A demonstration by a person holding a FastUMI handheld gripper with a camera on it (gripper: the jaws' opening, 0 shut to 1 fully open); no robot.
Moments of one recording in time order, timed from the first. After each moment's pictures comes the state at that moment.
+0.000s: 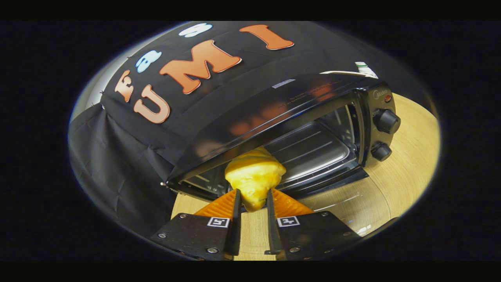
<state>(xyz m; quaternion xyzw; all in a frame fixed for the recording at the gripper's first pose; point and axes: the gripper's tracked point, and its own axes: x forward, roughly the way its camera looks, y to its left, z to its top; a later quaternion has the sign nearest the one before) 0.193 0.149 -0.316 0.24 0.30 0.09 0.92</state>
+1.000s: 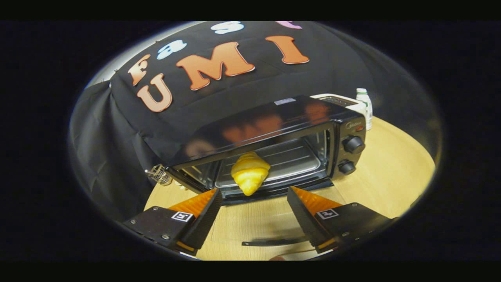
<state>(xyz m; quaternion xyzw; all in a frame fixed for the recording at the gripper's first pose) 0.145 0.114 -0.283 0.11 0.28 0.06 0.95</state>
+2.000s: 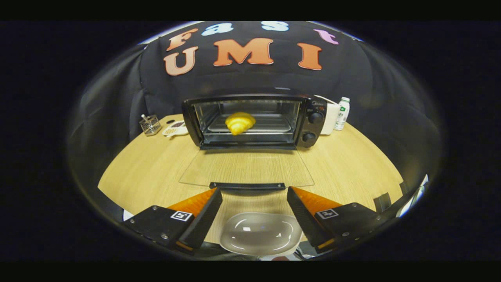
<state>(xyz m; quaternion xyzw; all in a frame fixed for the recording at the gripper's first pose) 0.002 0.082 -0.348 -0.06 0.32 0.03 0.94</state>
